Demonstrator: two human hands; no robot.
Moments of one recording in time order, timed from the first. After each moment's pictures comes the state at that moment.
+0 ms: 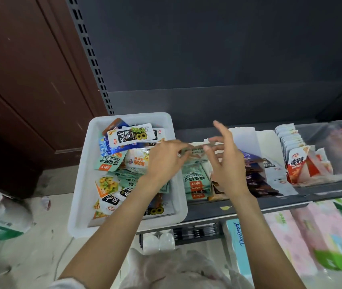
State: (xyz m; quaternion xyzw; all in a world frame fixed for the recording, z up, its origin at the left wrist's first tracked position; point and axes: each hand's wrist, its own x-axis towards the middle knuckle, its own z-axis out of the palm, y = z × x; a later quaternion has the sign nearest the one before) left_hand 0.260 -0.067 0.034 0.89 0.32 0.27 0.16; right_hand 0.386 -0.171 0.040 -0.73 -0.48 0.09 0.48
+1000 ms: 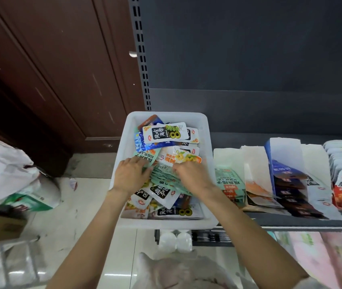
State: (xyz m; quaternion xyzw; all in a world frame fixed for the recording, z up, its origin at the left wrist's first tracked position) left_hand 0.104 -0.003 -0.046 0.85 0.52 0.04 0.10; right_hand 0.290 -0.077 -0.026 -0.67 -0.74 0.09 0.03
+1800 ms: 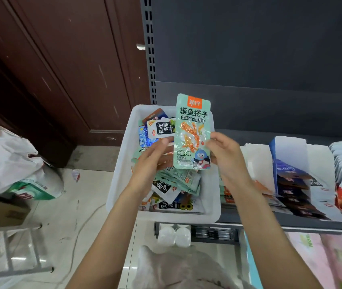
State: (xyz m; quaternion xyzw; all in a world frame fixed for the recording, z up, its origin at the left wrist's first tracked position) left_hand 0.144 -0.064 0.038 0.47 0.42 0.35 0.69; right_hand 0.305 -0.113 0.072 -0.62 -0.32 0.47 0.55
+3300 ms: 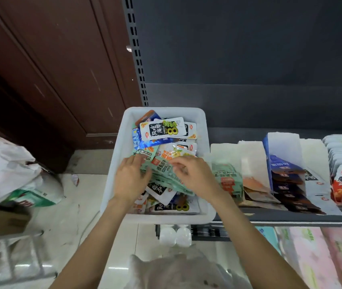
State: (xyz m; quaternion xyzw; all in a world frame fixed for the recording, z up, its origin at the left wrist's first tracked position) left_hand 0.115 -0.045 -0.027 0.79 0.56 0.18 0.15; right_hand 0.297 -0.107 0.007 -0.65 -0.68 0.22 0.27
